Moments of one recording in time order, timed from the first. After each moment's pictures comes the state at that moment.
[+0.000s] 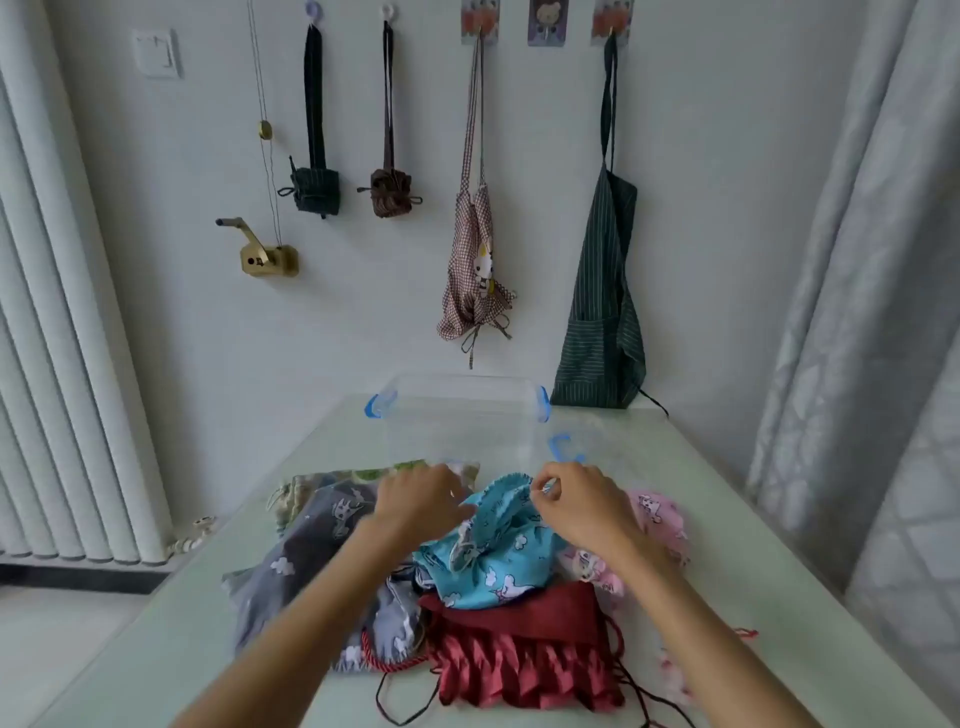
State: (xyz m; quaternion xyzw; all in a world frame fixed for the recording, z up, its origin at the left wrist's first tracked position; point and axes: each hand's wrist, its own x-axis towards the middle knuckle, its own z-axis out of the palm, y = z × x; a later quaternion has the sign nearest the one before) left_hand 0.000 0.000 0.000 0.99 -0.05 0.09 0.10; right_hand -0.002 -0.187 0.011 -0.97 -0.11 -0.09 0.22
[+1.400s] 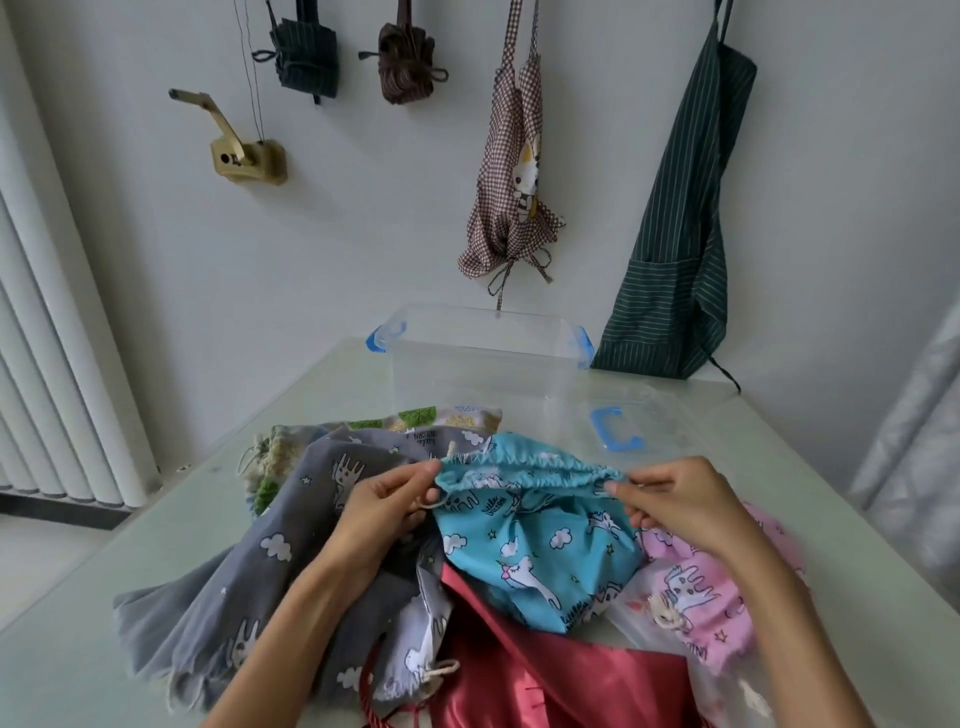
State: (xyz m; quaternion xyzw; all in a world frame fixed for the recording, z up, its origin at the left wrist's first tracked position) left_hand 0.078 0.044 -0.094 0.64 0.09 0.06 0.76; right_hand 0.119 -0.223 -0.048 -0.89 -0.03 -0.01 0.45
